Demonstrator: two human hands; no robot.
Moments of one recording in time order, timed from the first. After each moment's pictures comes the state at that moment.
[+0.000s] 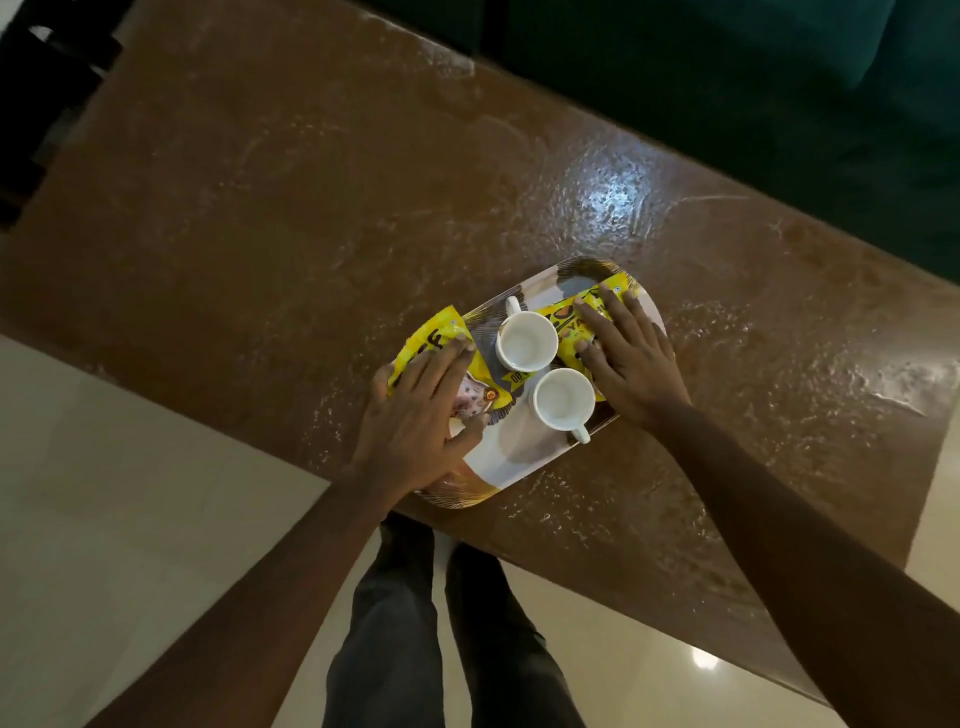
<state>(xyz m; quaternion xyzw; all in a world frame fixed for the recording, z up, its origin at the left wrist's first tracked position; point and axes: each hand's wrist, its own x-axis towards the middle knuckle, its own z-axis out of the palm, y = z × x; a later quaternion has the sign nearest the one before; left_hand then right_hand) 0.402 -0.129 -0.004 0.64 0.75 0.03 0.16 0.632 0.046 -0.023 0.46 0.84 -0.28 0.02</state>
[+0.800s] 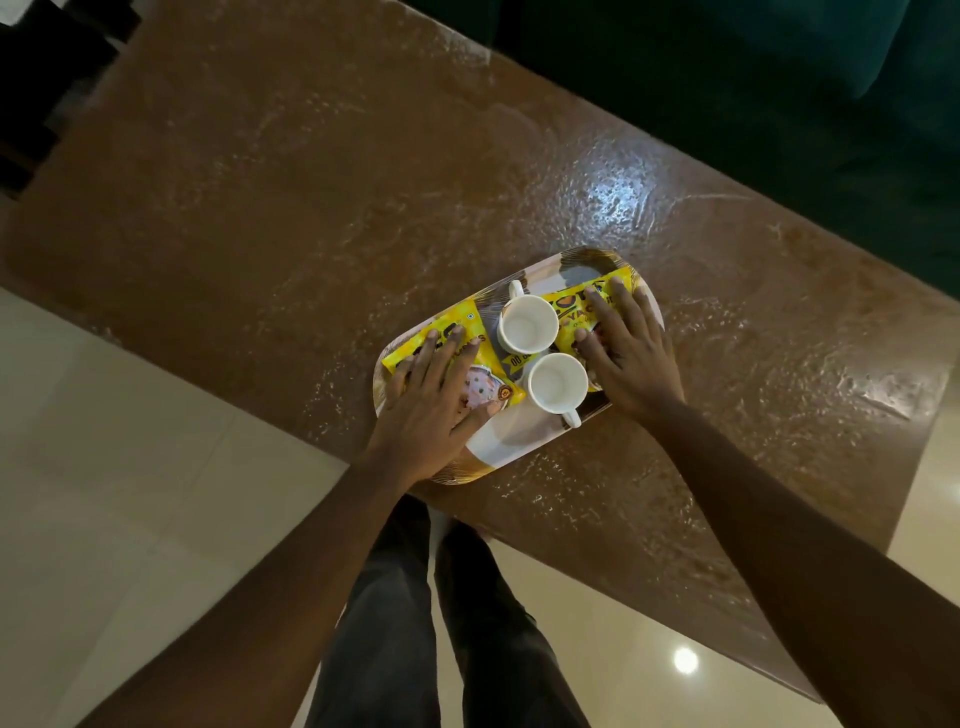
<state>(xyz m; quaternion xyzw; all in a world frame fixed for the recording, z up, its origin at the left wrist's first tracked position) 0.422 -0.142 -0.027 0.60 0.77 0.07 0.21 0.634 0.040 -0.024 0.50 0.83 -0.26 0.01</state>
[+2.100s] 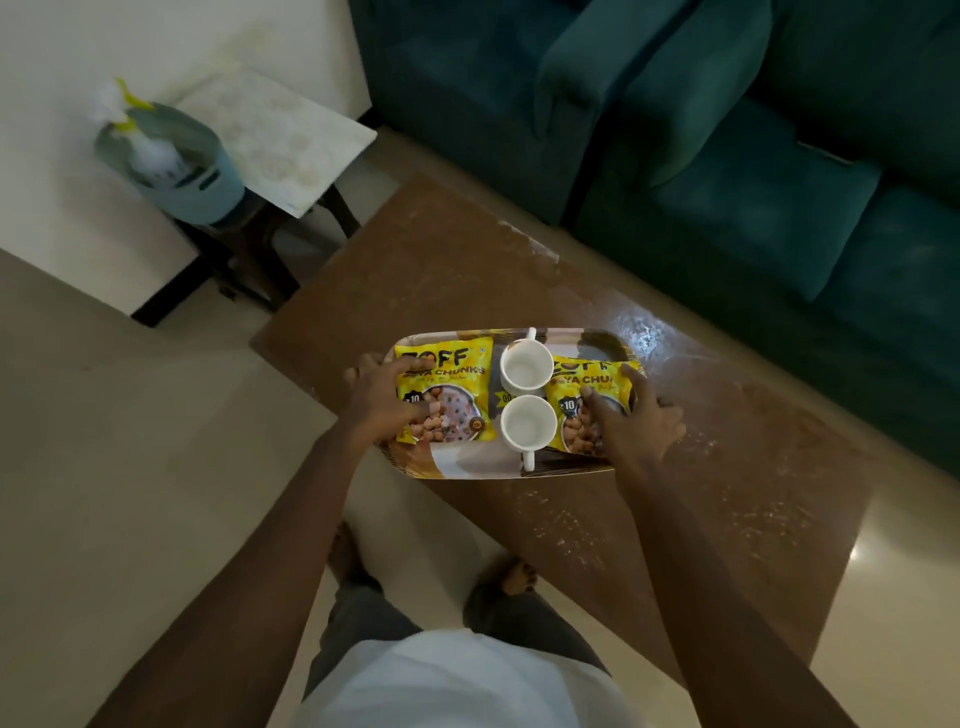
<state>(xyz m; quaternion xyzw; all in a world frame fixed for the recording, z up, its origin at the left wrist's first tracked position) 0.289 -0.176 0.243 0.31 0.87 0.17 0.33 0.540 -0.022 0.211 0.67 0.61 -0.39 -0.15</state>
